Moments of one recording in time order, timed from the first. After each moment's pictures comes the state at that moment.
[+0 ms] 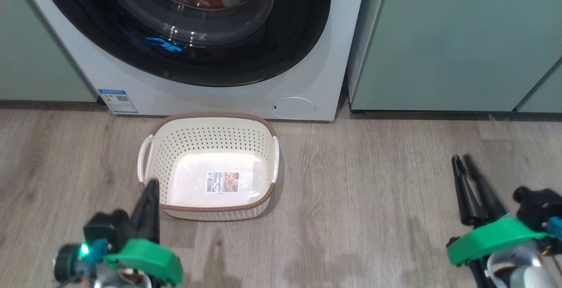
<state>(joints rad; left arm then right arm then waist) 0.07 0.16 -0.16 0.03 -0.27 0.09 -0.15 0.08 -0.04 -0.10 -0.03 0.24 0.13 -0.05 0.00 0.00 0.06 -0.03</state>
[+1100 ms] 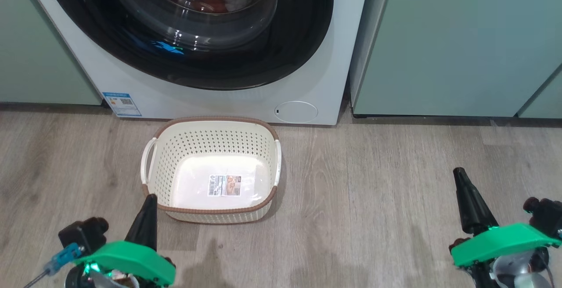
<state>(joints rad) 0.07 0.15 -0.13 0.11 -0.61 0.04 -0.10 0.08 -0.04 -0.09 0.06 0.59 0.13 -0.03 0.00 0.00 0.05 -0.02</state>
